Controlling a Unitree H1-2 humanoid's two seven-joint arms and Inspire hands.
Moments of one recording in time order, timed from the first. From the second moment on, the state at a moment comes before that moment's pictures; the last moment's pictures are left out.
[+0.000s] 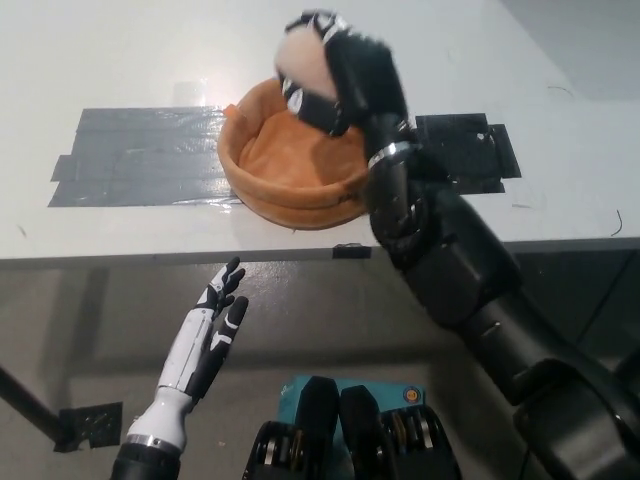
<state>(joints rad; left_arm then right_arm) -0.10 0.10 -0.11 -0.03 0.27 -0.04 -0.03 -1.02 0.04 0.38 0.82 -0.61 0.02 -0.33</state>
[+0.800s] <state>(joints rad) -0.12 0.11 -0.12 -0.03 0.29 -0.03 -0.03 -1.03 0.00 0.29 0.63 -0.56 0.06 -0.18</state>
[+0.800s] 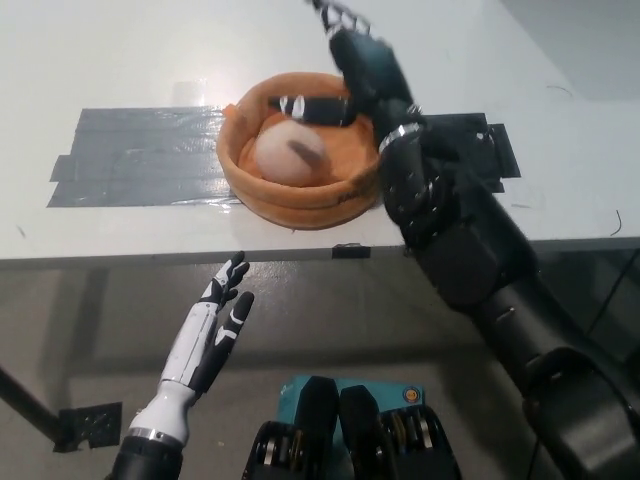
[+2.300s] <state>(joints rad) -0.09 0.11 -0.11 -0.01 0.28 -0.04 -0.03 -0.18 -0.18 0.21 0.08 -0.44 -0.12 -0.11</state>
